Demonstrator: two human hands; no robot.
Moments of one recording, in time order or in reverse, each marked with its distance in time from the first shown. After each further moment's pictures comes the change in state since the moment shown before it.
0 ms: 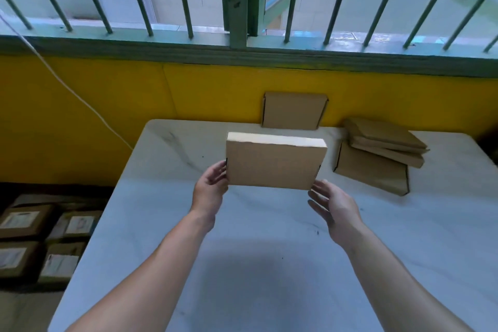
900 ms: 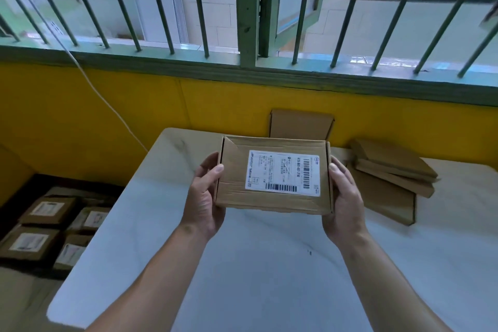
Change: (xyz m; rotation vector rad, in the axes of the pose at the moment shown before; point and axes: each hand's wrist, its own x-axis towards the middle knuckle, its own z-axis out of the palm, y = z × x) left_hand -0.053 0.040 0.033 -0.522 -0.068 0.100; right_hand -0.018 -0.056 -0.004 0.307 -0.378 -0.291
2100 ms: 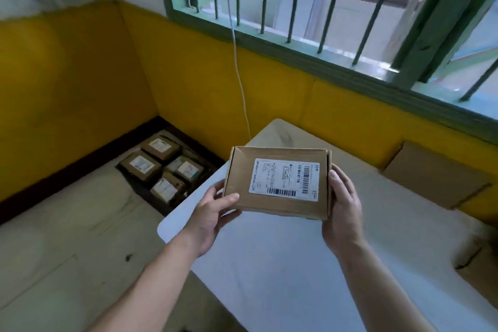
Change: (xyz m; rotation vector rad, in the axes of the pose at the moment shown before) left_hand -0.079 0.065 -0.176 0.210 0.351 0.024; right_hand -0.020 0.118 0.150 -0.178 -0.318 0.219
